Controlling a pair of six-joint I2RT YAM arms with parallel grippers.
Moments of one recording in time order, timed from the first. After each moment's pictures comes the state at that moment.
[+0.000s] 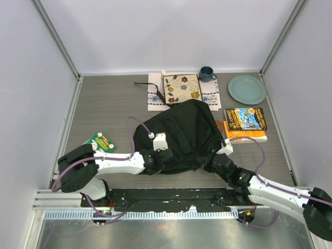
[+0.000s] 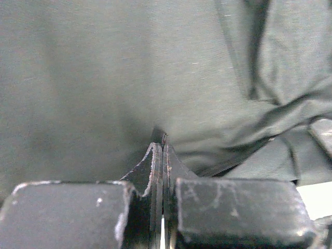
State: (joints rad) left arm -1.20 1.54 0.78 -0.27 -0.49 -1.17; right arm 0.87 0.69 0.04 0.08 0.32 1.18
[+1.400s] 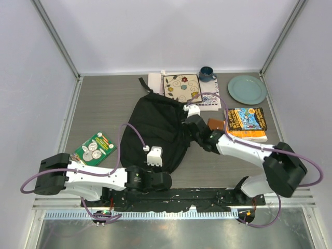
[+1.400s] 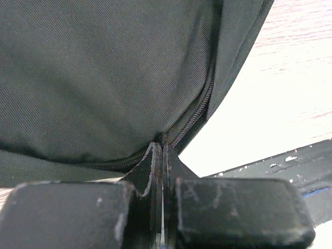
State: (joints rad) left arm -1.51 1.25 0.67 -0.49 -0.69 -1.22; right arm 0.81 1.35 0.74 -0.06 0.31 0.34
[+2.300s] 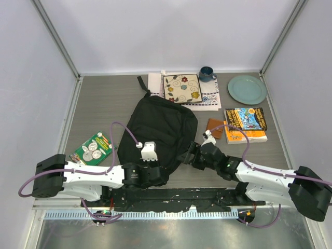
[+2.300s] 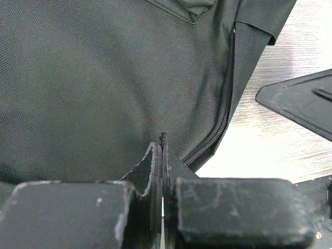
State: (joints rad) left arm -1.43 1.21 0.62 -0.43 -0.76 -1.28; right arm 0.91 1.00 0.31 0.05 0.08 1.11
